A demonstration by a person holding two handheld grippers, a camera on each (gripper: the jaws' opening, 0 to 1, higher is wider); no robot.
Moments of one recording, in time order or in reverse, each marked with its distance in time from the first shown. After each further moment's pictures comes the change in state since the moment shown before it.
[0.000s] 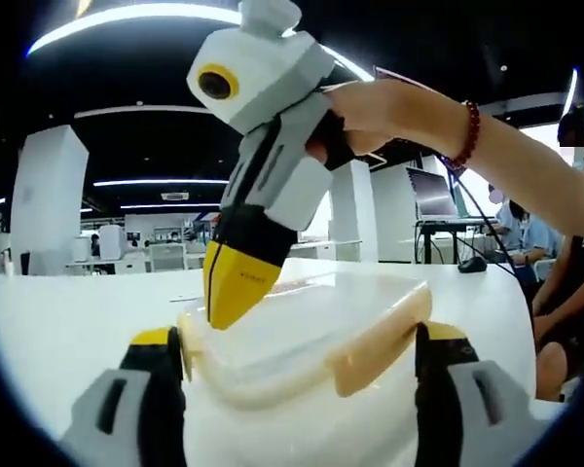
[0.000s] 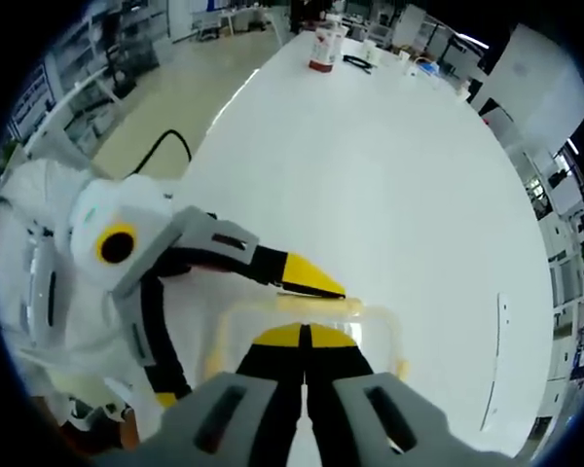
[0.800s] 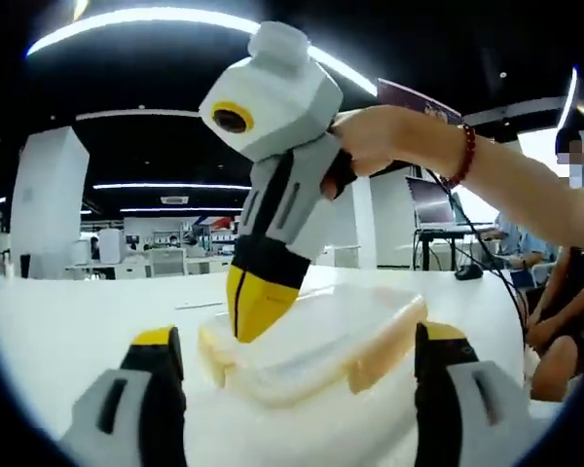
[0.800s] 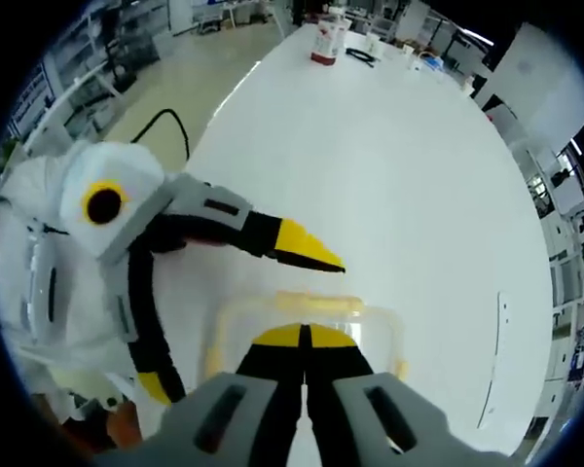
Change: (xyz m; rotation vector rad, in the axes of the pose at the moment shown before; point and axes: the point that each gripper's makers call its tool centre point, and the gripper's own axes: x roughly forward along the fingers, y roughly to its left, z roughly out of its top) left arm -0.011 0.008 0.005 -0.001 0.039 -0.033; right arm 0.003 0.000 0.004 -0.007 0.031 0.010
